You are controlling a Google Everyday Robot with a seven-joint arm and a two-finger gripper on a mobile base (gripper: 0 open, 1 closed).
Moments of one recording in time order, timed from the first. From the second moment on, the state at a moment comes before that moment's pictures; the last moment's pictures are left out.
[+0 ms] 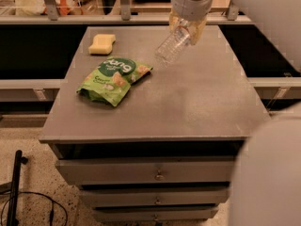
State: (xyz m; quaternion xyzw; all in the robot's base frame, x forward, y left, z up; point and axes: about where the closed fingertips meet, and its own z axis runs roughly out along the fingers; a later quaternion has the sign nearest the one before) arm 0.690 -0.123 0.953 -0.93 0.31 -0.21 0.07
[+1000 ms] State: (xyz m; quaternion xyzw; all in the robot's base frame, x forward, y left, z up) arm 0.575 -0.150 0.958 -0.92 0.16 -0.35 0.12
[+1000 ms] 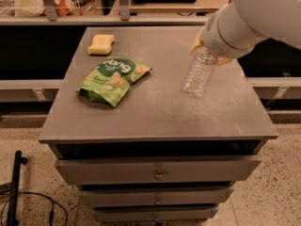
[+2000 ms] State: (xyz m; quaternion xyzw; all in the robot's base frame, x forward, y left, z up) arm 0.536 -0.049 0.893 -0.87 0.04 -0.47 0.14
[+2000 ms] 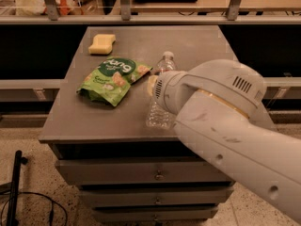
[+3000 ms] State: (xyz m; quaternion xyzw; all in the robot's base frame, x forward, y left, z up) arm 0.558 -0.057 0.990 -0.78 0.15 -0.58 0.17
